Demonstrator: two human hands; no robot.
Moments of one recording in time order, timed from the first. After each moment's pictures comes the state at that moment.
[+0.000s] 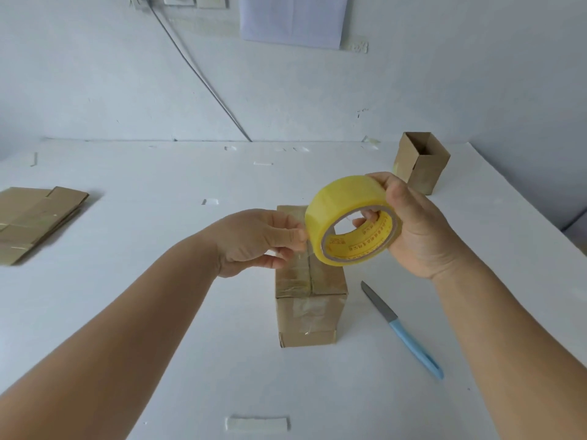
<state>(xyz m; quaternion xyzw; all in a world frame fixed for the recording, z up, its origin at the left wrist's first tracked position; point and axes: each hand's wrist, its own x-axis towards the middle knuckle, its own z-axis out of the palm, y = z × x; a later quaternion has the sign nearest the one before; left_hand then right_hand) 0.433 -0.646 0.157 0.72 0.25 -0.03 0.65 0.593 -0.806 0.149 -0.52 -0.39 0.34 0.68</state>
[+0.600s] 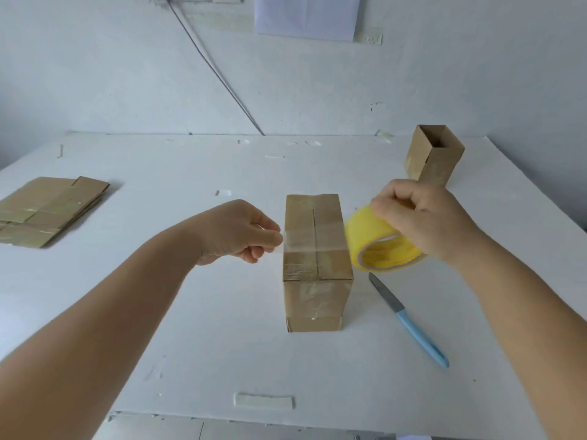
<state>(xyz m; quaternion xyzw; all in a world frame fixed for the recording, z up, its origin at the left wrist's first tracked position) 0.406 -0.639 0.155 0.80 0.31 0.00 0.51 0.589 -0.829 0.159 -0.77 -0.44 0.13 0.45</state>
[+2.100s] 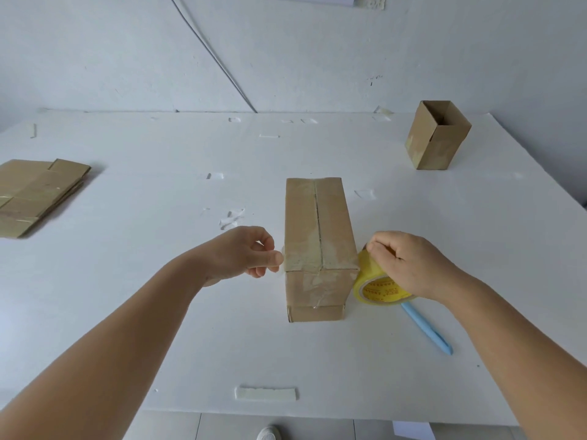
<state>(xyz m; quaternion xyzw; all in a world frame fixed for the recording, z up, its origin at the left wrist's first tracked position) 0.404 -0.617 0.074 0.77 0.27 -0.03 0.57 0.587 -0.832 0.083 -0.84 -0.46 0.15 0.23</state>
